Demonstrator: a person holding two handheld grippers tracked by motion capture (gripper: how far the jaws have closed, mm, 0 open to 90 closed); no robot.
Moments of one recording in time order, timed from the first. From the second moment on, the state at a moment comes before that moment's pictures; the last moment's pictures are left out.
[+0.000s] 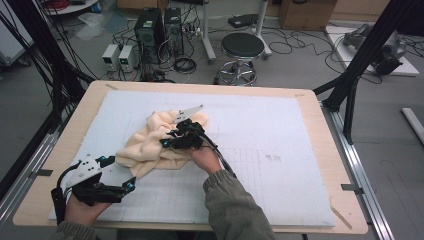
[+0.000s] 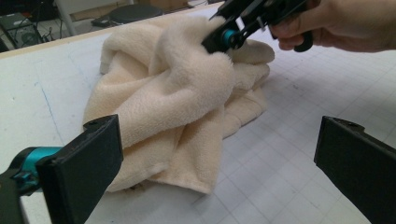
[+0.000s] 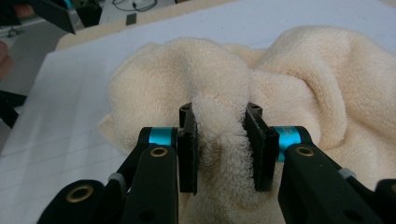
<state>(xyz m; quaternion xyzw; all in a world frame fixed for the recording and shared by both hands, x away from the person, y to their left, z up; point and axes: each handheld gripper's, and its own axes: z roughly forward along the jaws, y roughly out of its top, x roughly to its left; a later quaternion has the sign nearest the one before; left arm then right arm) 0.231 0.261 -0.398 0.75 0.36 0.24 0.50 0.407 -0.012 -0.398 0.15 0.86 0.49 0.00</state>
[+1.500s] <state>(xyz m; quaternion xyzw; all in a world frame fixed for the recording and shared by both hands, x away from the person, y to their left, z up) 0.241 0.207 -0.384 0.78 0.28 0.19 0.52 0.331 -0.205 -0.366 0.24 0.84 0.48 0.05</state>
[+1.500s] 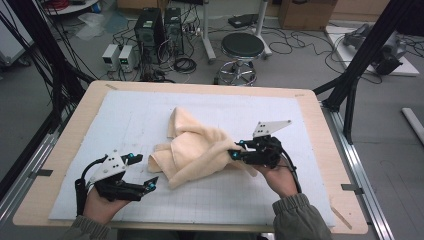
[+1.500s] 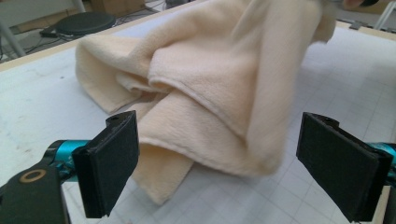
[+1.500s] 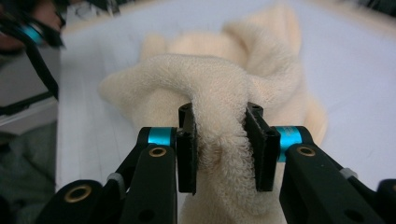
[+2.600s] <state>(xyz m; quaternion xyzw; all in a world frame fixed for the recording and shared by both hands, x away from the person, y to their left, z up) 0.264 0.134 -0.410 0.85 0.20 0.13 0.47 0.284 -0.249 -0.411 0.24 0.83 0.49 0.10</state>
